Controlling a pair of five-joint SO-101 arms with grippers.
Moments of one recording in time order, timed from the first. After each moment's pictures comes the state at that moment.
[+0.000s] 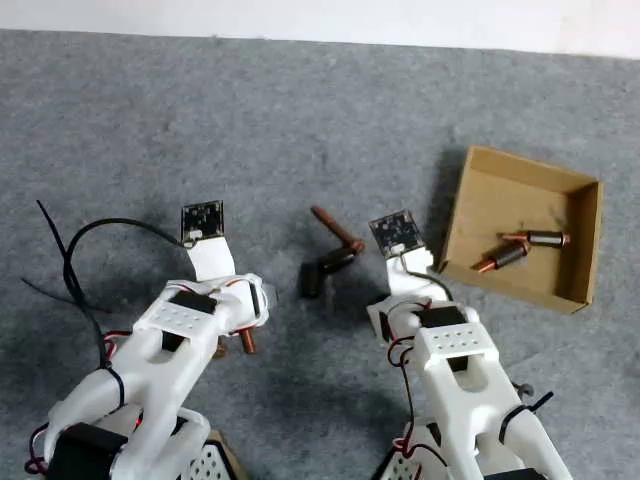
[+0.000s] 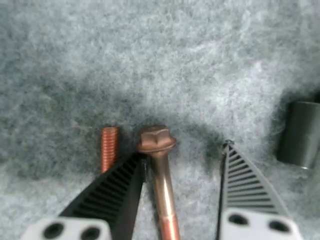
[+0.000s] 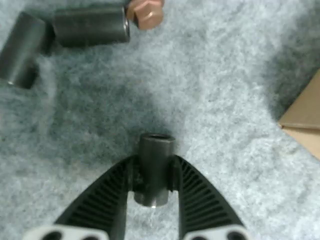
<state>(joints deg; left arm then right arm) 7.3 -24.0 69.9 28.7 30.0 -16.3 -34.5 71.6 33.9 13.6</state>
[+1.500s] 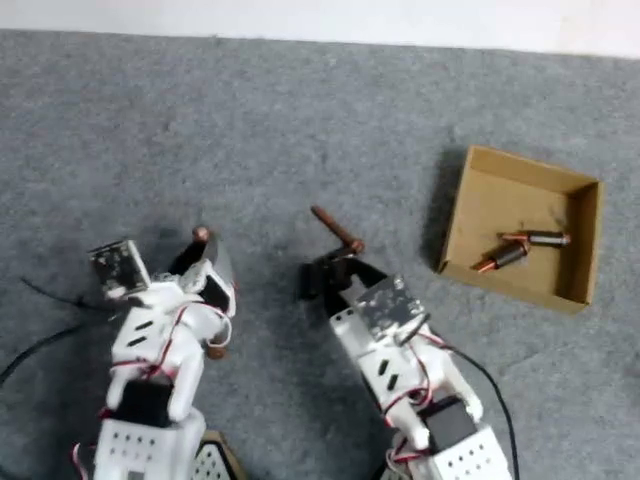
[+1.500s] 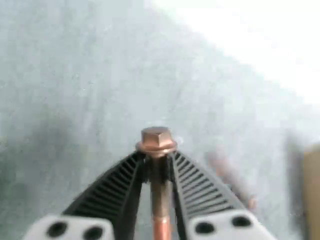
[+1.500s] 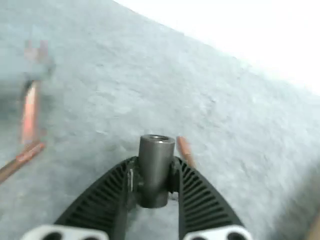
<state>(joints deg) 2.0 -101.7 95.9 31.8 35.3 -33.4 -102.9 95.9 32.0 13.7</state>
